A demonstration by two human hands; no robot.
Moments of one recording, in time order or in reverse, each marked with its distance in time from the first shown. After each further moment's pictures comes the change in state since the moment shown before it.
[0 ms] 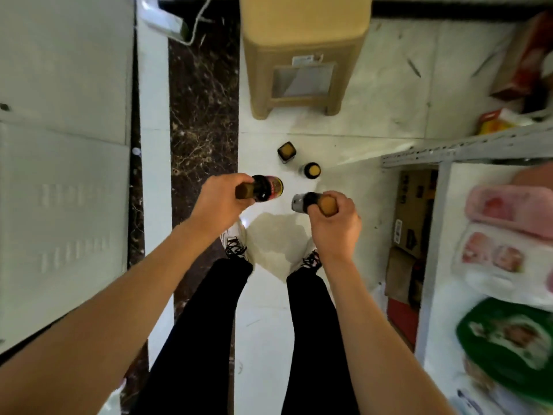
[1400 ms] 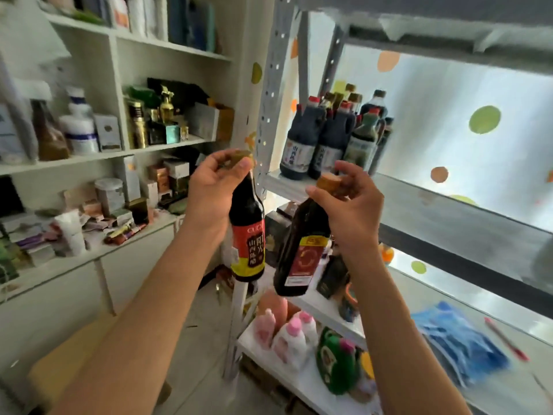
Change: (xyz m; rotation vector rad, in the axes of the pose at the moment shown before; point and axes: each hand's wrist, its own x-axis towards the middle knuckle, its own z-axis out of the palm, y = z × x) left_hand -0.327 0.492 -0.334 -1.216 -0.569 1.013; right_hand -0.398 -0.297 -0.464 0.549 1.208 -0.678
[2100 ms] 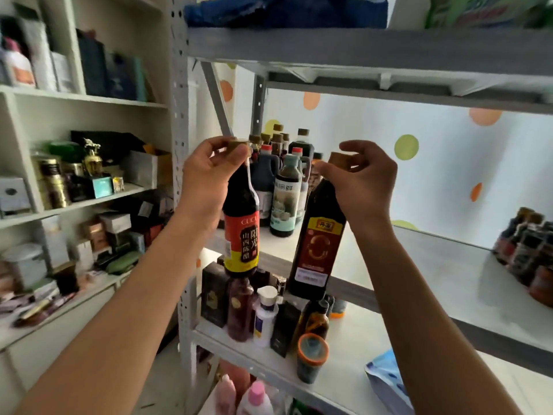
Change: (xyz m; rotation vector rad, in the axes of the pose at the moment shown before) left_hand 0.082 -0.013 0.169 0.077 -0.185 0.124; right_hand 0.150 -0.018 -0.118 -0.217 0.298 -0.127
